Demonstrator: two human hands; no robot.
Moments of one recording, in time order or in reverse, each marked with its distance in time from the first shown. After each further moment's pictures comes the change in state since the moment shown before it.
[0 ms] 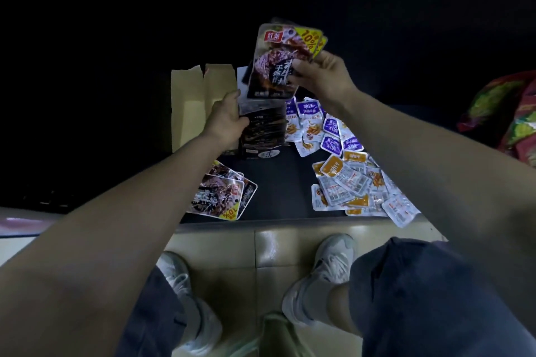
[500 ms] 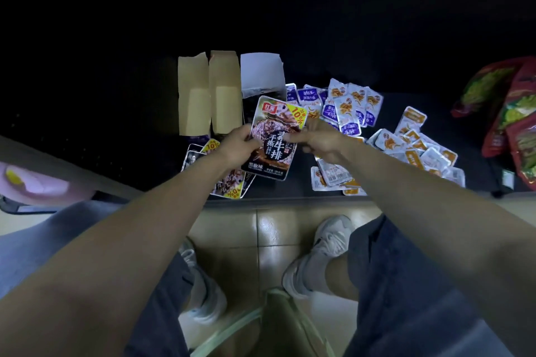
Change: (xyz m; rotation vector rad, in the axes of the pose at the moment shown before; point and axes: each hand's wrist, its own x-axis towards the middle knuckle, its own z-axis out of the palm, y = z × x) left_hand -0.074 -0.018 0.024 -0.147 -0.232 -0.081; right_hand -0.101 0.057 0.002 -0.339 -0.131 0.510
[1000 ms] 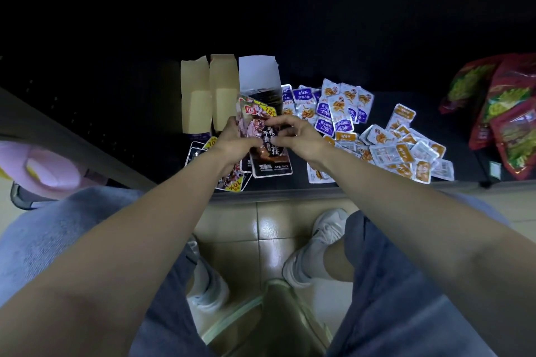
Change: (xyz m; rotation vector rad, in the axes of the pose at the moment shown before) left_hand -0.028 0.008 0.001 -0.253 0.103 -0.098; right_hand -0.039 0.004 0.039 -0.028 0.073 -0.305
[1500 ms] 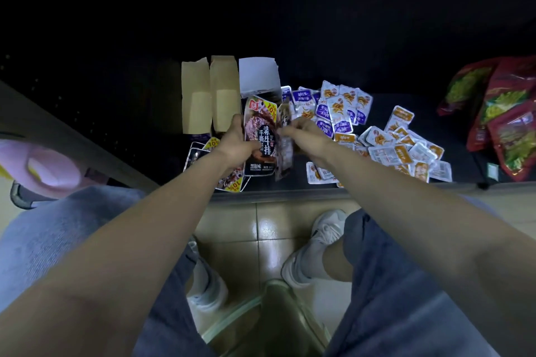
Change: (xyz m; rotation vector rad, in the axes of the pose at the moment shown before) left_hand -0.009 0.000 0.001 0.189 -0.035 0.115; right_hand 0.003 -0.004 -0.007 0.078 0.071 0.248
